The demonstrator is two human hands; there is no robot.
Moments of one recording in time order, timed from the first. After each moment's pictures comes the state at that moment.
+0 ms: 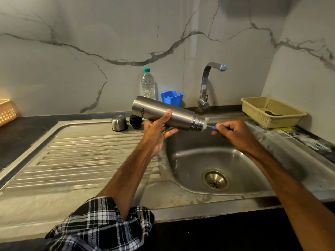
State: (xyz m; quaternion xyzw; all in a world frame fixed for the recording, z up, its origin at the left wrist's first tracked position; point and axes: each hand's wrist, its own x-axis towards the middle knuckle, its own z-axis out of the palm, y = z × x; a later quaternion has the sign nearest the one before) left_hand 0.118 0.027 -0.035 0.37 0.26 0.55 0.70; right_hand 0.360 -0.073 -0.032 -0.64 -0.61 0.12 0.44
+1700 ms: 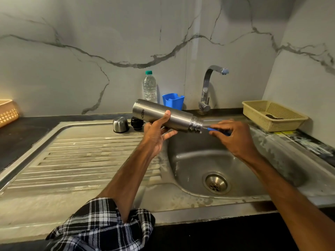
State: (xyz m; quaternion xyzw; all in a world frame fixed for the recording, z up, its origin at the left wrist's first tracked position) left_hand 0.116 0.035 -0.036 0.35 0.28 0.55 0.70; right_hand 0.349 -0.069 -0.034 -0.60 -0.67 -0.05 0.44
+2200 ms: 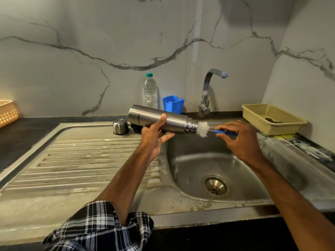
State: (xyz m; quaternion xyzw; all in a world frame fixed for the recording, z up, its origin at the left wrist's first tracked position) left_hand 0.111 0.038 -0.039 0.33 0.28 0.57 0.70; right_hand 0.368 -0.071 -0.036 -0.61 -0.65 -0.10 0.43
